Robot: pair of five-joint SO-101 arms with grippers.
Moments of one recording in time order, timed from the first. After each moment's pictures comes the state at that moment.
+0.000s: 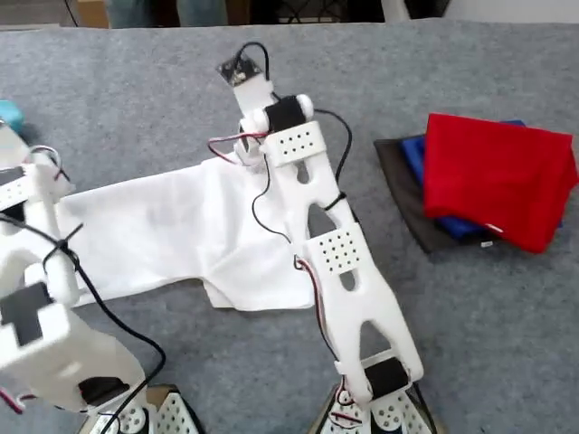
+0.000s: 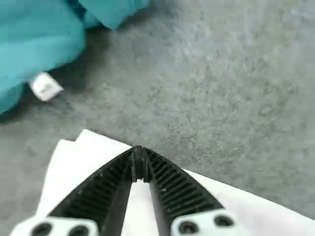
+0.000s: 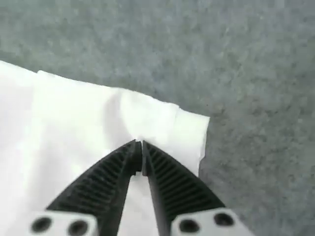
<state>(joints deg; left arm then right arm) -33.1 9.0 19.3 36.1 8.7 -21.5 77.2 -92.0 97.3 8.7</state>
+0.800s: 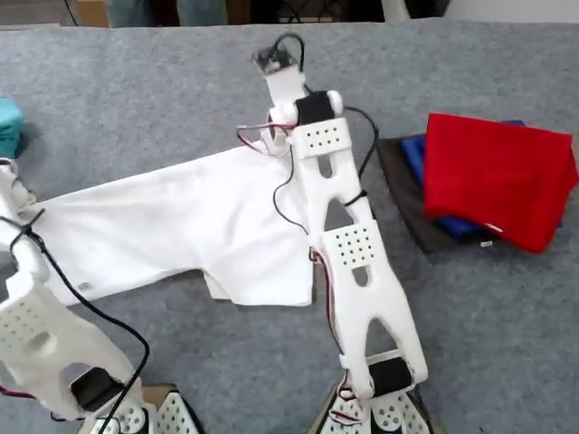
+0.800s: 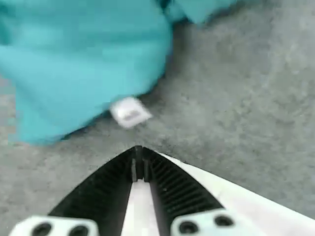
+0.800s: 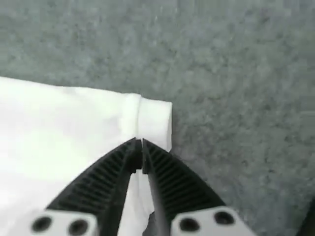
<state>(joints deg) -43.0 23.1 -0.1 47.3 2.6 -15.9 74.9 -94.0 94.9 8.4</state>
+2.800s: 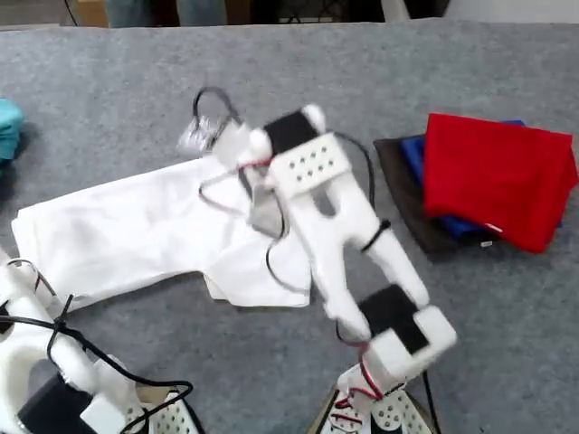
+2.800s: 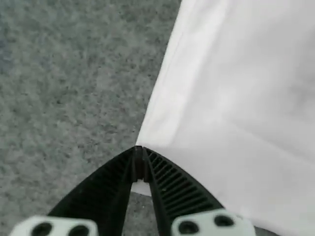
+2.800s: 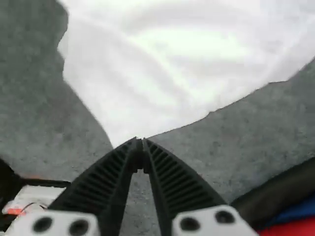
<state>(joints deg) -54.2 -24.7 59.3 44.7 -9.9 -30.8 5.5 -5.8 98.5 35.0</state>
